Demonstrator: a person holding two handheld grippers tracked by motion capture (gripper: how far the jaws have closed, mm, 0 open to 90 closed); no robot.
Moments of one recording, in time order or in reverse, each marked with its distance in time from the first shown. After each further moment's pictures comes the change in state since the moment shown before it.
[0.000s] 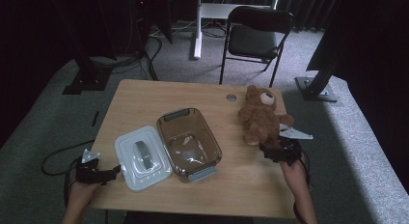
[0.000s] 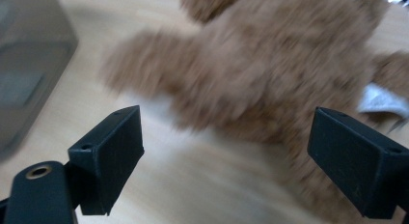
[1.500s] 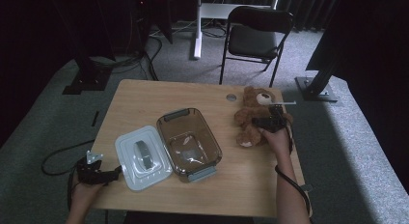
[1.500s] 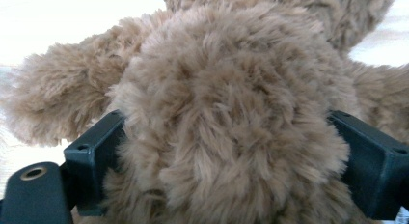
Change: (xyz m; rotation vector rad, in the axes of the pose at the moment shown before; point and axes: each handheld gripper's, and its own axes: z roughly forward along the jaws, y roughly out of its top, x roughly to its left) left arm -0.004 -0.005 0.011 0.023 0.084 0.015; right arm -0.050 0.060 0.112 0.220 -0.050 0.303
